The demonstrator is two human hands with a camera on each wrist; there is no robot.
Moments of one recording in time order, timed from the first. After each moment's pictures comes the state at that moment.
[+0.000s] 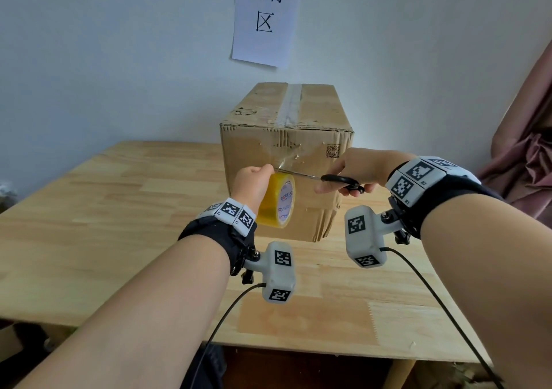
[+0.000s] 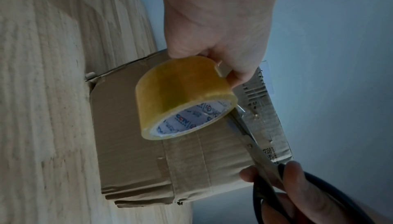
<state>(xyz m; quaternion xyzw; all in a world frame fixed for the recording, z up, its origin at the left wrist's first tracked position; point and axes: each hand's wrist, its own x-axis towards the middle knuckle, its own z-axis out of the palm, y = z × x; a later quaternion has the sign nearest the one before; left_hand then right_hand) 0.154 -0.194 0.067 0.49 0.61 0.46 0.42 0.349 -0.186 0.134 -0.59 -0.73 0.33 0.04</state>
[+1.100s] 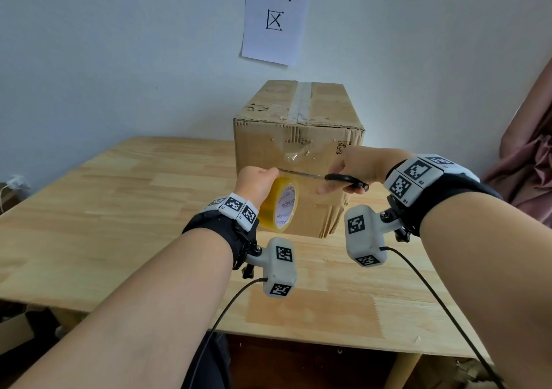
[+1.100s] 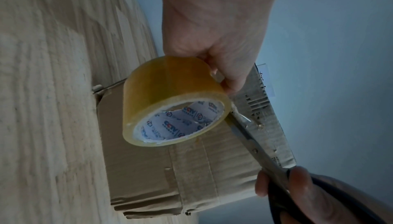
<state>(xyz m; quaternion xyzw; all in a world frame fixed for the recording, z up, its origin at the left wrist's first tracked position) 0.139 -0.196 0.062 0.51 0.62 0.43 0.40 0.336 -0.192 0.134 -0.56 -0.78 0.29 0.00</state>
